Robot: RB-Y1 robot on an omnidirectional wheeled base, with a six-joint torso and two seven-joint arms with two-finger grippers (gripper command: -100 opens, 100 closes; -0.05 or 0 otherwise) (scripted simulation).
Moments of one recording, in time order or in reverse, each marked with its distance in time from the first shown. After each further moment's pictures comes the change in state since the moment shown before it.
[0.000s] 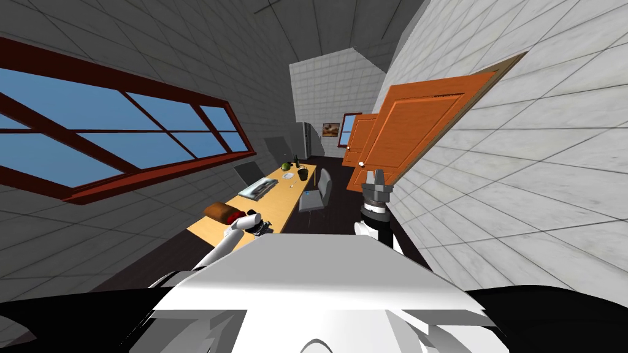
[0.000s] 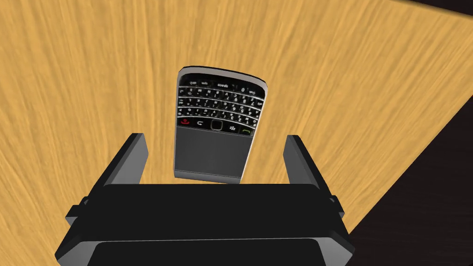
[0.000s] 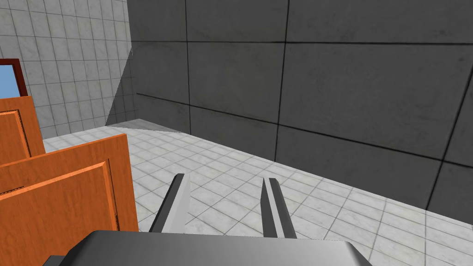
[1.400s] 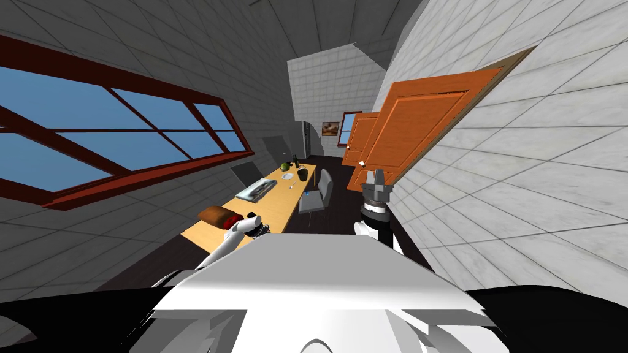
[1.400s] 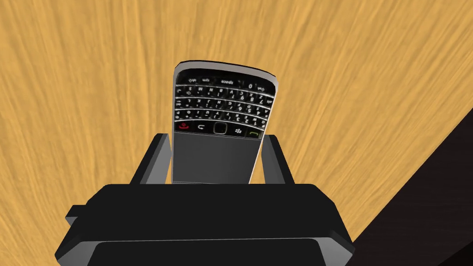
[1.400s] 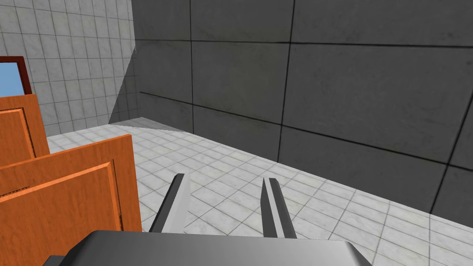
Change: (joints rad) left arm -0.004 -0.013 -0.010 0.077 -0.005 -0.013 -0.017; right arm 0.000 0.000 0.000 0.000 0.000 0.000 0.000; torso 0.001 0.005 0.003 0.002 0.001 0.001
